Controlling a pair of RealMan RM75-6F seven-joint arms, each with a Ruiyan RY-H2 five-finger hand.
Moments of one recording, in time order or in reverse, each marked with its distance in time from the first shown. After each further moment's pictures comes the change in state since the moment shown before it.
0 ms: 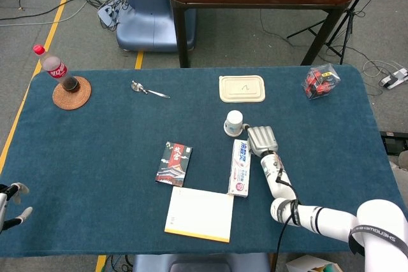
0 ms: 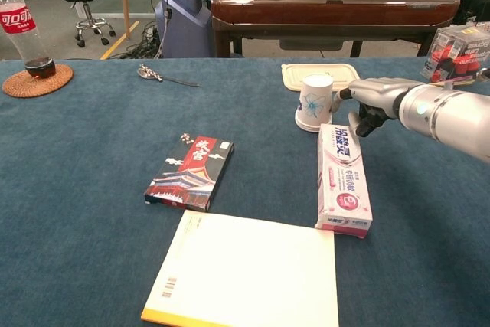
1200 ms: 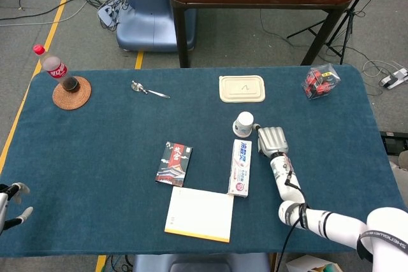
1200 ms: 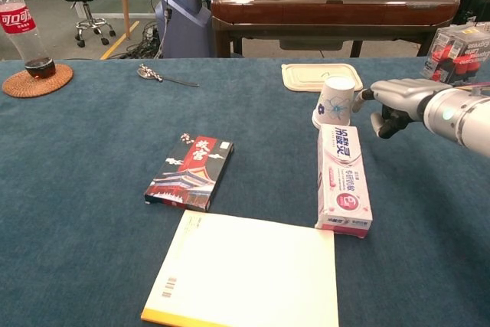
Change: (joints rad) left arm -0.003 -0.004 0.001 0.003 0.000 -0.004 0.006; right arm -0.085 0.014 0.022 0.013 -0.059 0.006 -0.031
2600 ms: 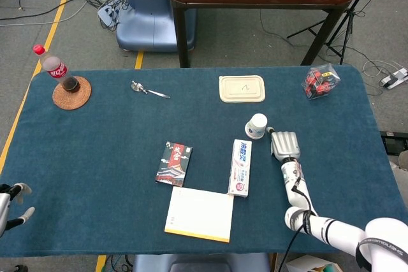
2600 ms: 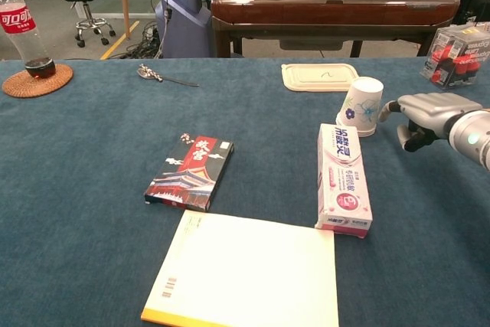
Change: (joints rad) left arm -0.001 -0.003 0.002 -0.002 0.007 0.003 0.007; right arm -0.094 -0.071 -0.019 0.146 -0.128 0.027 0.077
